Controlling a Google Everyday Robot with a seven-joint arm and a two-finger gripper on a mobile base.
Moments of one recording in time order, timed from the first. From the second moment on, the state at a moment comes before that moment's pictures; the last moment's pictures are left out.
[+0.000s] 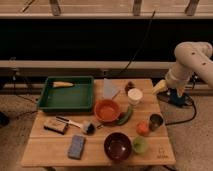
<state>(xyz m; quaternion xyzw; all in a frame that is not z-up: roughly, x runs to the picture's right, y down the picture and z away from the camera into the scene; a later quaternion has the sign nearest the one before) 0.328 0.041 0.737 -0.23 -0.25 -0.63 0.69</state>
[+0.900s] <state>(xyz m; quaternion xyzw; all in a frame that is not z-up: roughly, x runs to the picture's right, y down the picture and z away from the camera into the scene) 0.246 -0.048 0.762 -0.15 -0.22 -0.68 0.68</state>
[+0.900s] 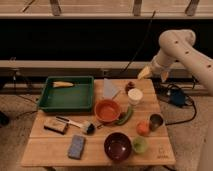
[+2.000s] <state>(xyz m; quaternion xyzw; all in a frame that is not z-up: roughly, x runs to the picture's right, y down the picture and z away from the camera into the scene) 0.080 -0.056 0.848 -0.13 -0.27 -0.76 0.58</state>
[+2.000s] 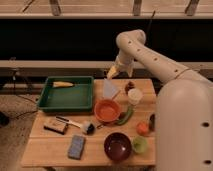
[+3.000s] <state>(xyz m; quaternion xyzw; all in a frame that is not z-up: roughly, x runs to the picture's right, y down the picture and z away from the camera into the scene) 0.018 0.004 0.944 -0.18 -0.29 -0.75 0.57</state>
